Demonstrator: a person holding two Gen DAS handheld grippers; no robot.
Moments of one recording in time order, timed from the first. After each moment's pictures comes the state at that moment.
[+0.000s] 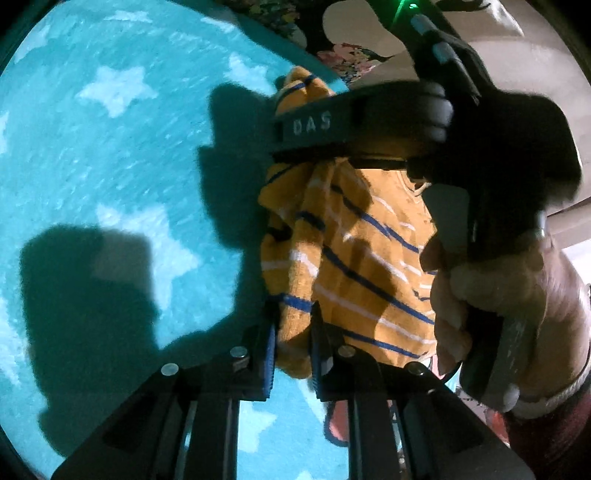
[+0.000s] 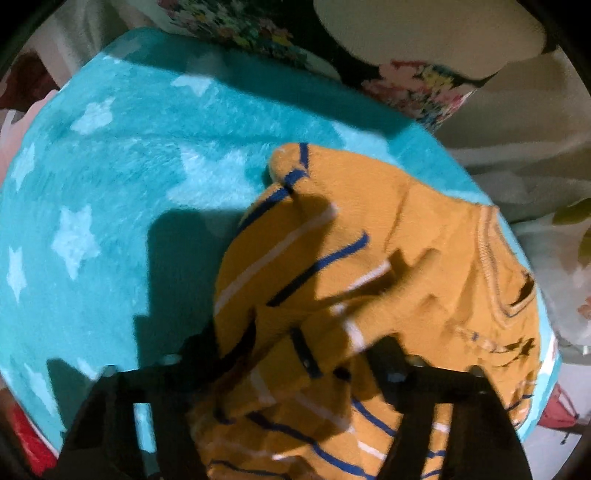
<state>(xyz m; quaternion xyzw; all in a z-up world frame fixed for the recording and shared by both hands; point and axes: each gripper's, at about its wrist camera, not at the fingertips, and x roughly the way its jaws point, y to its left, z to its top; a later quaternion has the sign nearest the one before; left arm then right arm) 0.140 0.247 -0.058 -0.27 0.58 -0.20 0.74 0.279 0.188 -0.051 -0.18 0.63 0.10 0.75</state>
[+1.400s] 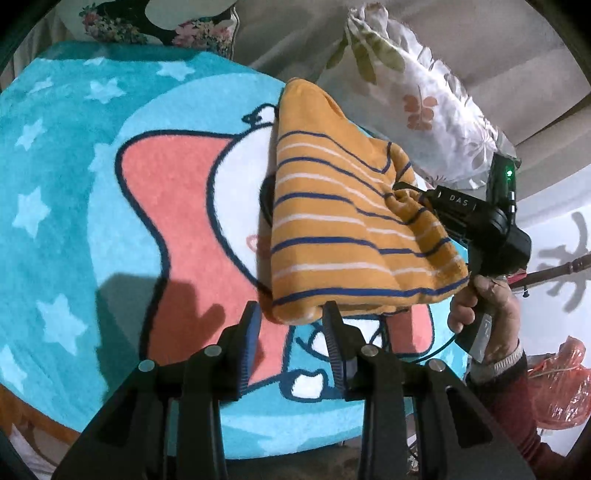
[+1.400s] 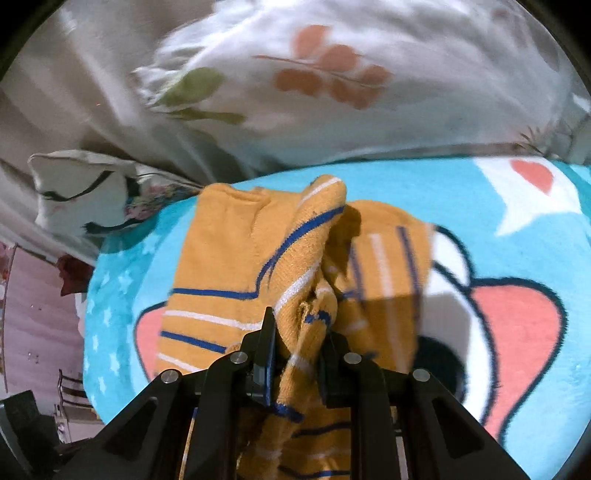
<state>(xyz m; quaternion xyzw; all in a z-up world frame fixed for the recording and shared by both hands) 0.086 0.069 0.023 -0.17 0.60 -0.20 0.76 0.210 -0.237 0.002 0.20 0.53 0.10 0.82</state>
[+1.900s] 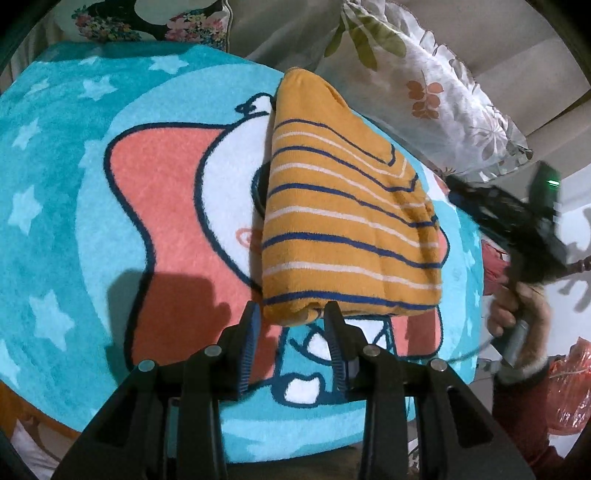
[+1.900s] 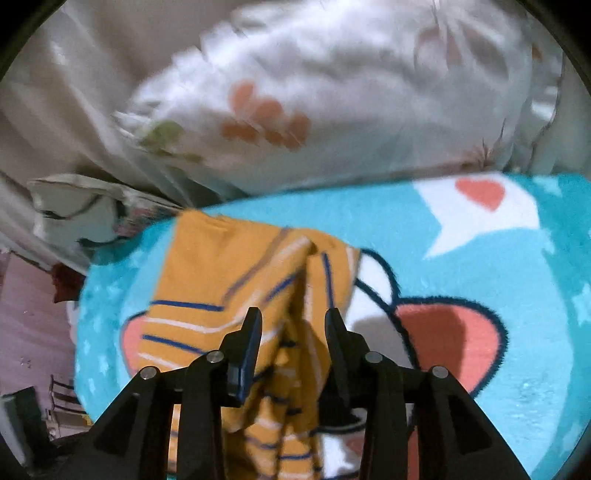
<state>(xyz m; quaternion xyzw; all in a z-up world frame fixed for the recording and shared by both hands) 0.087 0.046 0.018 -0.15 0.61 -0.18 0.76 0.198 -0.288 0.034 0.20 0.50 0.09 0.84</state>
